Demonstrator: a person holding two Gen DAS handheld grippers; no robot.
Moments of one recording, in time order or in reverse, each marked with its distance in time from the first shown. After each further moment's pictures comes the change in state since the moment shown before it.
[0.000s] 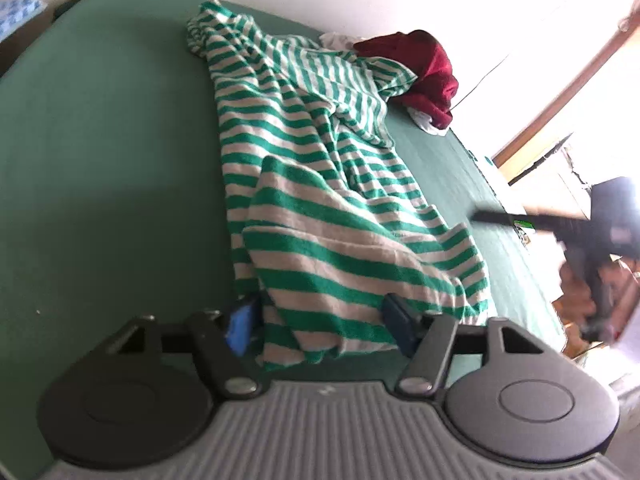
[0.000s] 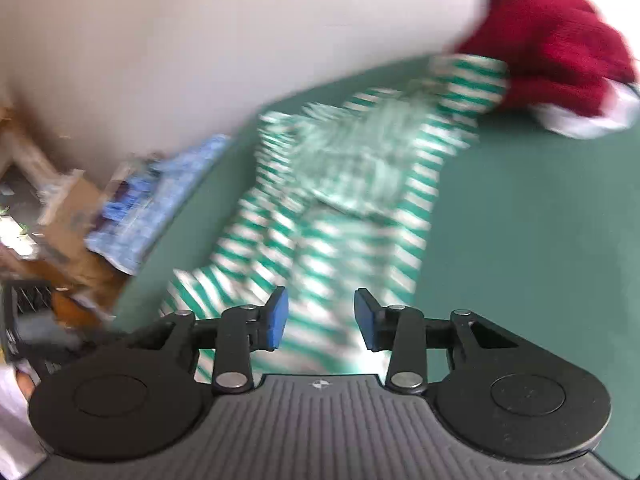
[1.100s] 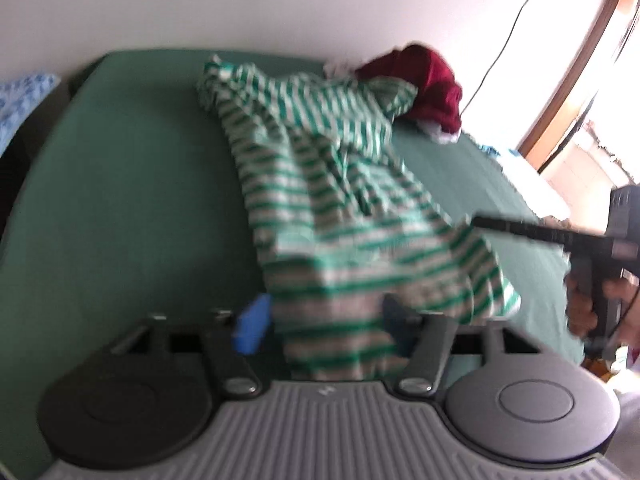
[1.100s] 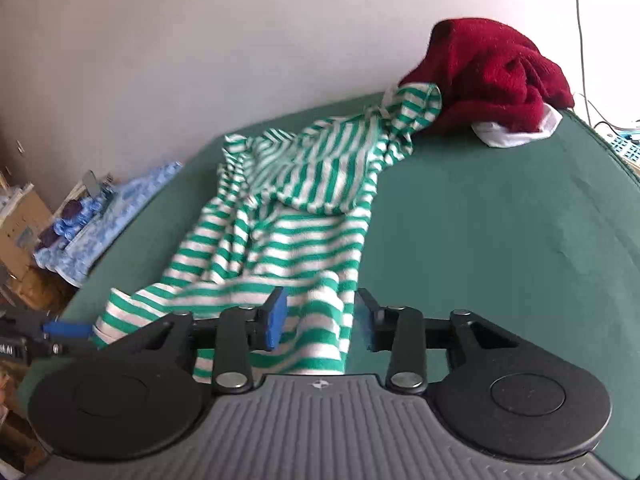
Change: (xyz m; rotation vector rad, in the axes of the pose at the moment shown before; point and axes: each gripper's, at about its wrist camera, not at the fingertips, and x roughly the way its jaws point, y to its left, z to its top) left arm -0.034 -0.024 0.007 0.138 -0.082 0.145; right arm 0.003 0.020 -0.035 -0.032 -0.179 -0.147
